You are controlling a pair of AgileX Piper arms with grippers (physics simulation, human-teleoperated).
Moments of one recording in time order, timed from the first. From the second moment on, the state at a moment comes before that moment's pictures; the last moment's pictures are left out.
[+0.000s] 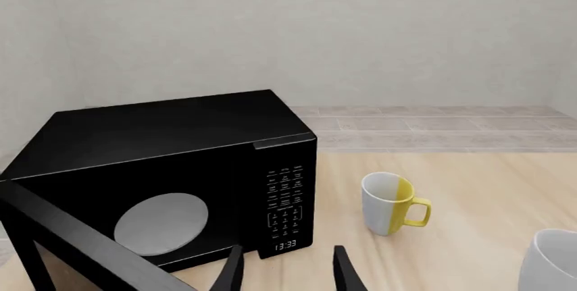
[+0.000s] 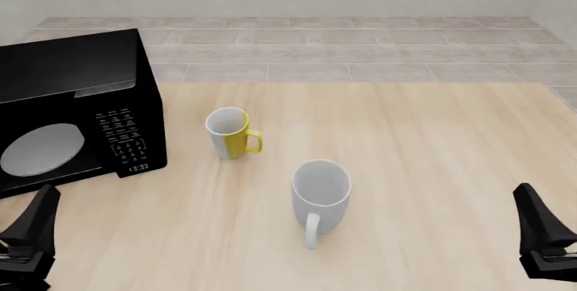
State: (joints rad) left arm 0.00 0.00 0.00 0.00 0.00; right arm 0.02 0.03 0.00 -0.02 -0.03
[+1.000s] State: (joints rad) left arm 0.00 0.00 0.00 0.00 0.00; right arm 0.47 1.17 -0.62 -0.24 -0.11
